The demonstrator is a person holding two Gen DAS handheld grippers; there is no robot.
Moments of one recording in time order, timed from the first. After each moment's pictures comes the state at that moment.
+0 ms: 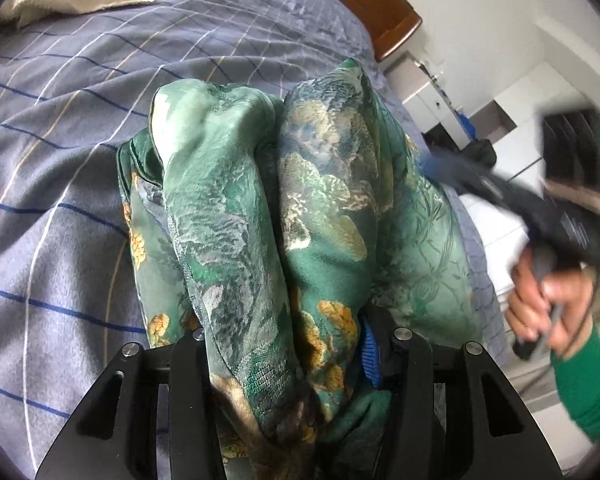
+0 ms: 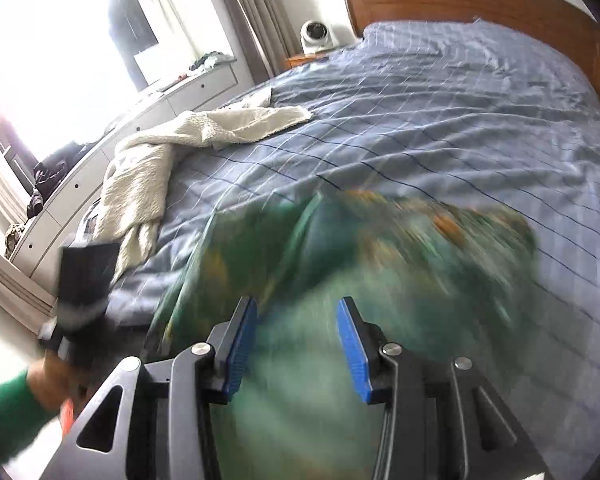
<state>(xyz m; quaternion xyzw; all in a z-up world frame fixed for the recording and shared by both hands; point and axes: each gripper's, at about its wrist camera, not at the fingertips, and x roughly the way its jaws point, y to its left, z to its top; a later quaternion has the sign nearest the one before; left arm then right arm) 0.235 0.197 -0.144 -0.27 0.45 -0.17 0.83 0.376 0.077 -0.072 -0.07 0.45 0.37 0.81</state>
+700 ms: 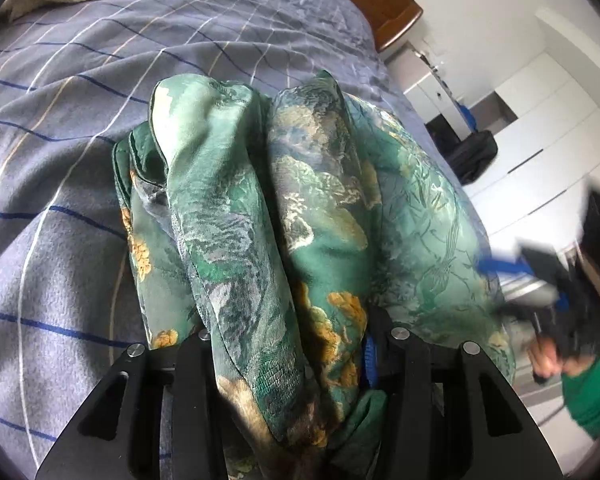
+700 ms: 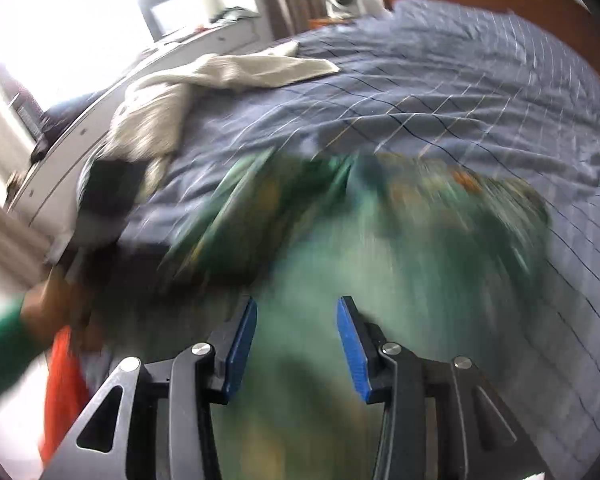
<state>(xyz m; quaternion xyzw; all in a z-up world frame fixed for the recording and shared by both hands) 0.246 0.203 -0.159 -0.26 0.47 -0.17 0.83 0.304 0.042 -0.074 -0.16 0.47 0.39 0.78</state>
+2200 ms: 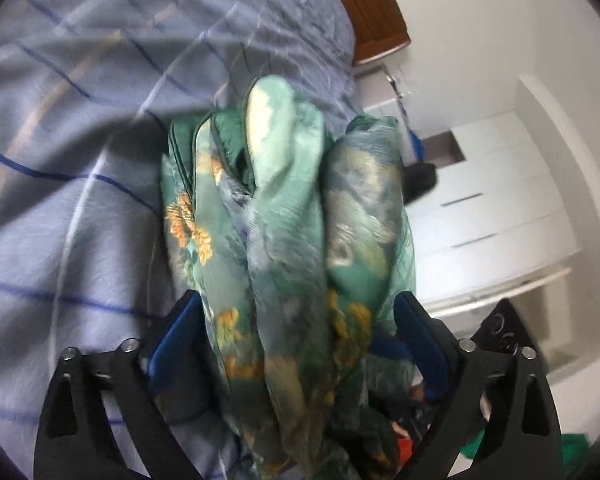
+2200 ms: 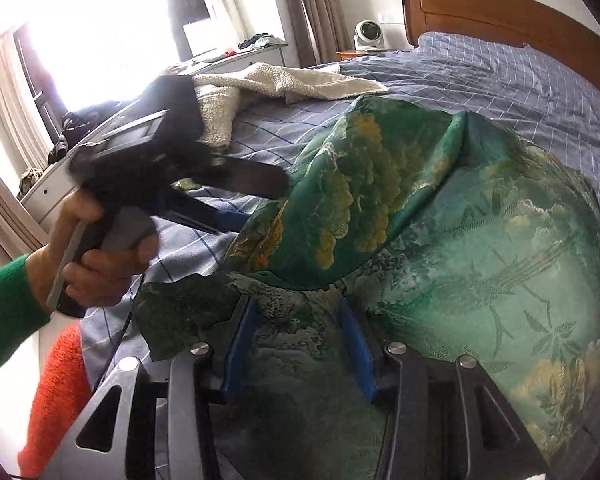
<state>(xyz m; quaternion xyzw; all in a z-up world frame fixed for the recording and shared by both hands) 0.248 0.258 -0.177 -0.42 0.45 -0.27 0.74 0.254 0.107 -0.119 -0.13 0.41 0.42 0.80</state>
